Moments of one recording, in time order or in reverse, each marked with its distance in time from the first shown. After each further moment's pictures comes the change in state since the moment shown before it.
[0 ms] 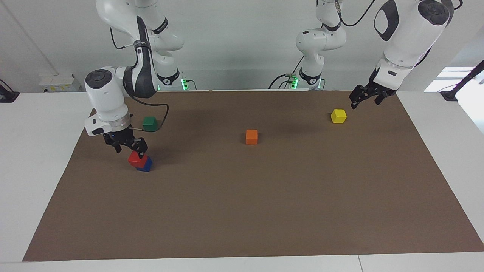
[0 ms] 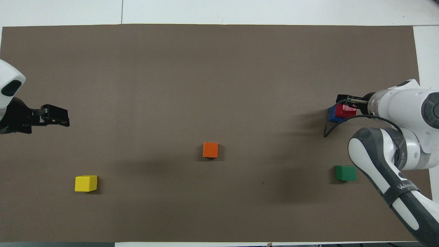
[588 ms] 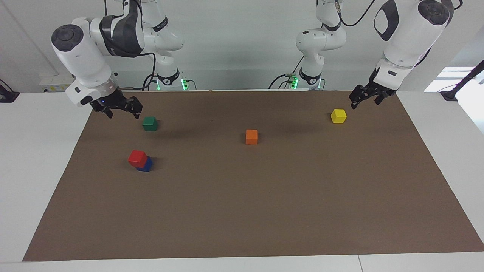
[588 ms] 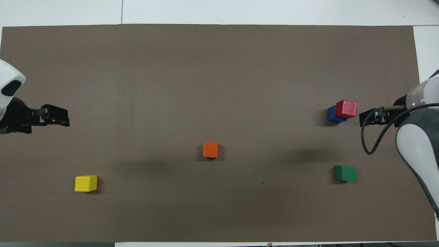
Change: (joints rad) left arm 0.000 0.000 0.000 0.000 0.000 0.000 0.000; right arm -0.003 -0.117 0.000 0.258 0.056 -0.596 -0.243
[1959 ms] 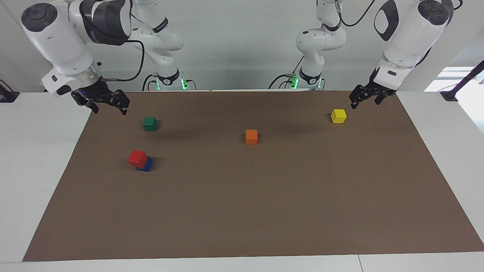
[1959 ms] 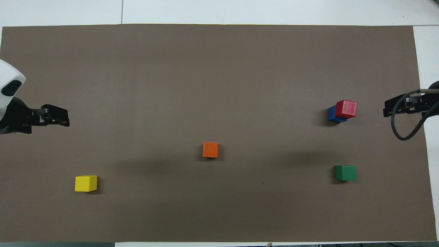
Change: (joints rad) left arm 0.000 0.000 0.000 0.000 0.000 0.000 0.000; right arm -0.023 0.058 -0.006 0.126 0.001 -0.015 -0.001
